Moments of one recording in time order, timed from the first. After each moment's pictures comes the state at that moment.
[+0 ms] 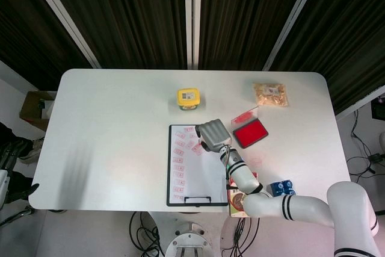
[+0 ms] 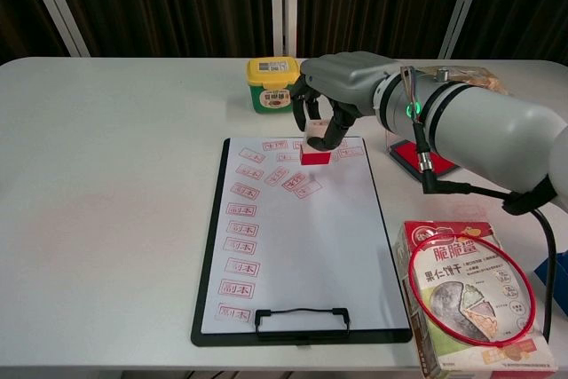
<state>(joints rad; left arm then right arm) 0.02 -1.08 0.01 -1.48 1.58 1.61 -0.20 0.92 -1.76 0.25 -1.45 -0.80 0.94 -0.72</state>
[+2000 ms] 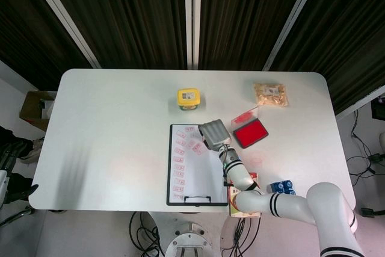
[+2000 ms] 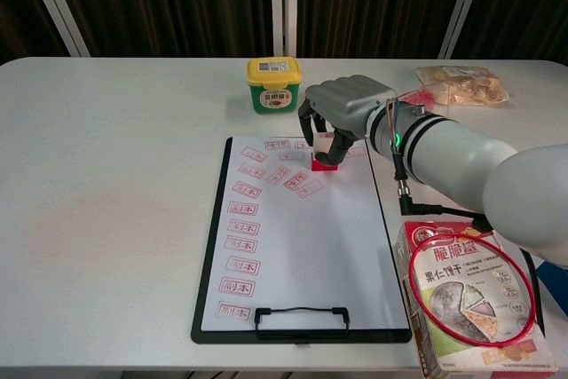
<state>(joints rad) 0.02 -1.09 0.01 -1.44 1.58 1.60 -0.24 0.96 -1.89 0.19 -1.23 -0.75 0.92 -0.71</state>
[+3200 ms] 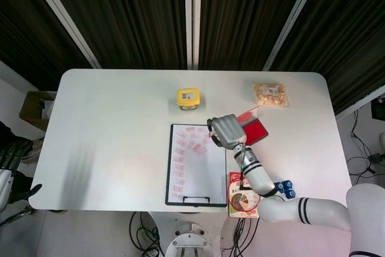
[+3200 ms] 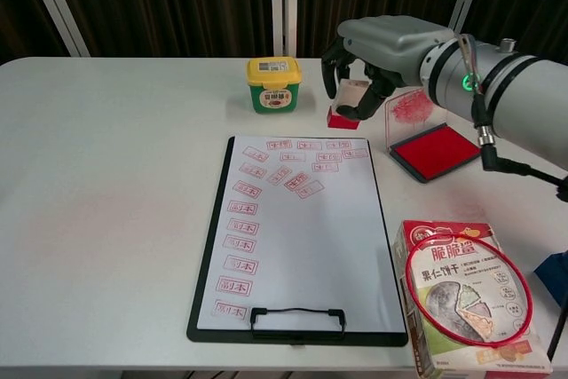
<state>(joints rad) 0.01 -1.08 0.01 -1.49 1.60 1.61 -0.19 0.84 -1.60 0.20 -1.60 -0.93 1.06 -0.61</state>
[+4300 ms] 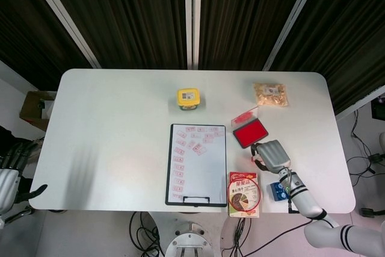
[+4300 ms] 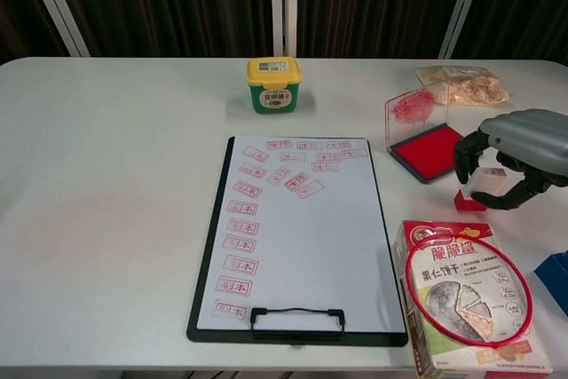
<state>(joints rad) 0.01 -1.09 0.02 -1.52 1.61 1.60 -0.15 0.54 -1.51 -0.04 -1.38 -1.30 1.06 -0.24</state>
